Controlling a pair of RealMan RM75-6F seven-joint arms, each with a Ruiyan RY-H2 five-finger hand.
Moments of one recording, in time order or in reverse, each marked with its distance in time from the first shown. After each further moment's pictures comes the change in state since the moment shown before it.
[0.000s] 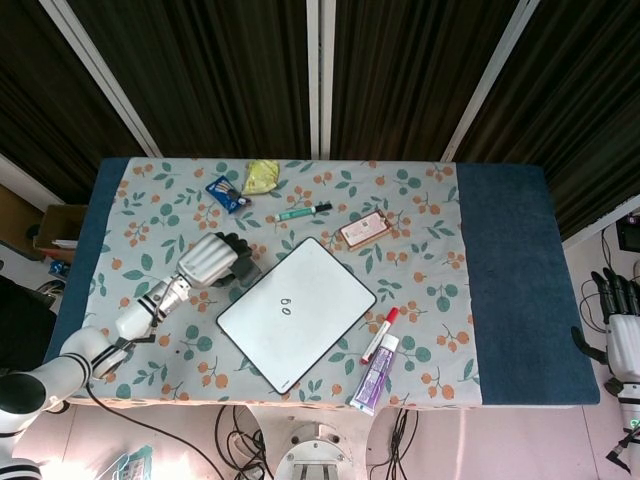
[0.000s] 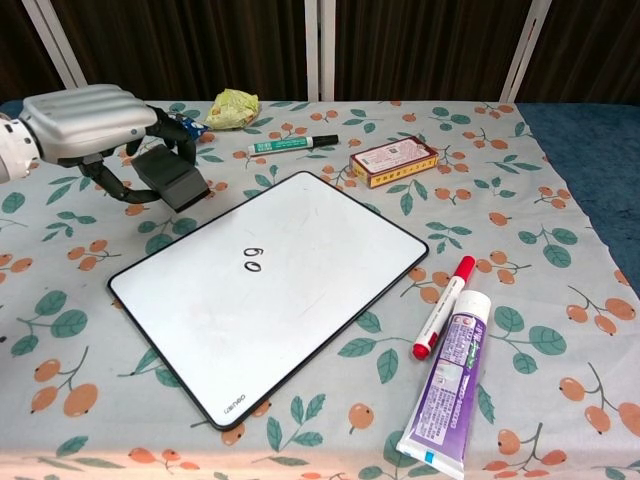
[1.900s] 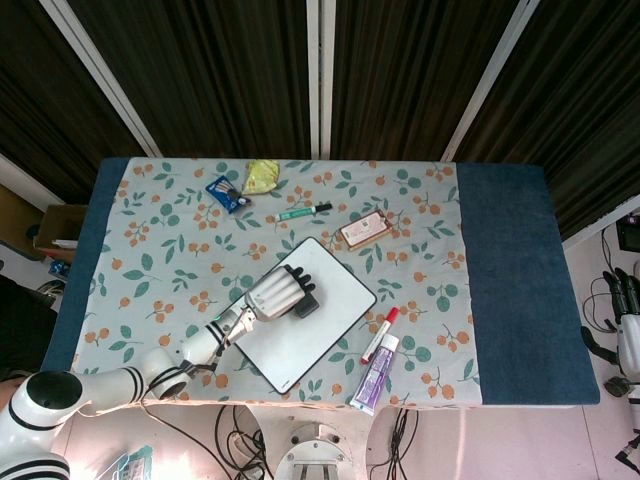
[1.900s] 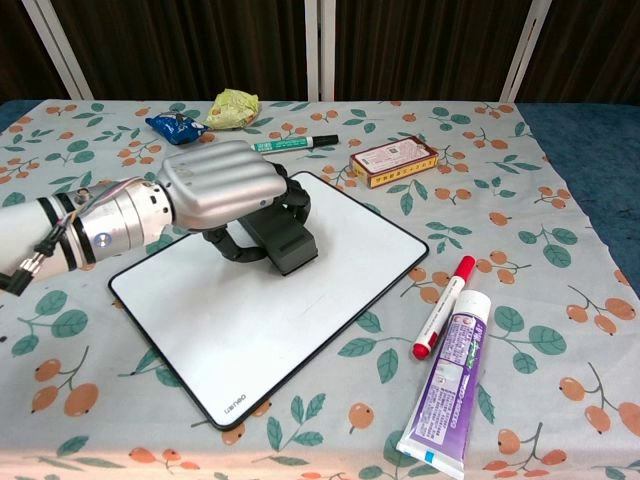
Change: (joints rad) left arm -0.062 -0.162 -0.110 -0.207 -0.070 -0.178 0.463; right arm -0.006 0.012 0.005 0.025 0.015 -0.013 0.034
